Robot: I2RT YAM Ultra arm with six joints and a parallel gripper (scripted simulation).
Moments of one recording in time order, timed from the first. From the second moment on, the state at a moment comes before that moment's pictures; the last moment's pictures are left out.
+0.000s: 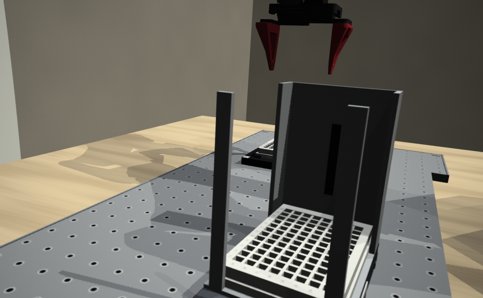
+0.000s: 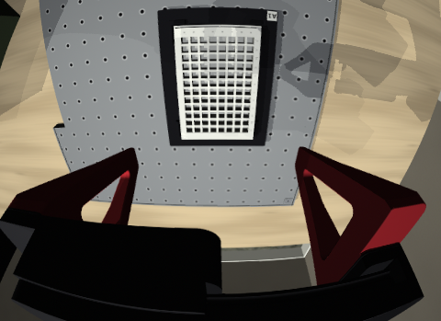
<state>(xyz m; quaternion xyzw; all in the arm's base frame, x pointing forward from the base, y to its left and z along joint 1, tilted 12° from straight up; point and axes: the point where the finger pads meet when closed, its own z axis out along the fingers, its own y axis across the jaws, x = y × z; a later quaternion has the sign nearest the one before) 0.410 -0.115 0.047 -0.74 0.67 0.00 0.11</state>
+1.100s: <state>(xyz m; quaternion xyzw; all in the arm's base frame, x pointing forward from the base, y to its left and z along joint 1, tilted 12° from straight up) 0.417 -0.108 -0.001 -0.73 0.67 0.00 0.11</state>
